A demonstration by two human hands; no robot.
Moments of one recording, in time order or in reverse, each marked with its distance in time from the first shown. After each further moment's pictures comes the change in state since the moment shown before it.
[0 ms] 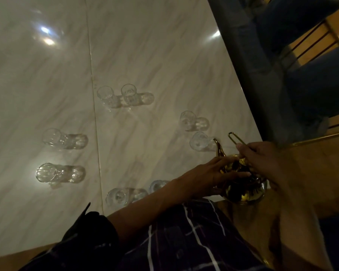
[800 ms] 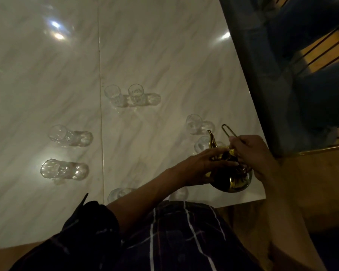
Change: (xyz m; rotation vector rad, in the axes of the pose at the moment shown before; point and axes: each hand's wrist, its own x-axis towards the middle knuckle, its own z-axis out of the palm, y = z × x) left_hand -0.007 -0.049 -0.021 -0.039 0.080 -0.061; right_hand 0.042 -0.022 0.026 0.090 -0.003 -0.067
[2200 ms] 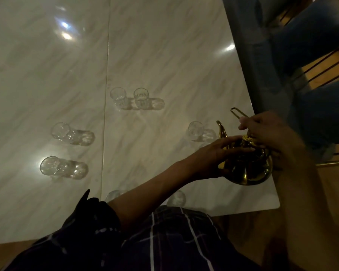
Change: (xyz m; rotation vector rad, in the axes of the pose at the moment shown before) left_hand 0.040 0.010 -0.033 -0.036 0.121 -0.054; right_hand 0.024 -0.076 -0.040 -0.257 -0.041 -0.060
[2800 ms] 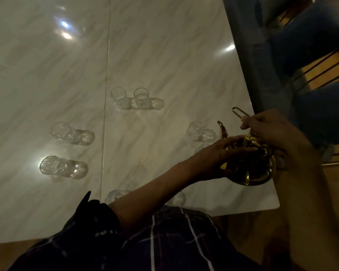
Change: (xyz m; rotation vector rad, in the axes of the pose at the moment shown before) left_hand 0.002 0.010 -0.003 0.000 0.014 0.007; right_hand -0.002 -0.005 -0.008 -0.055 -0.038 -0.021
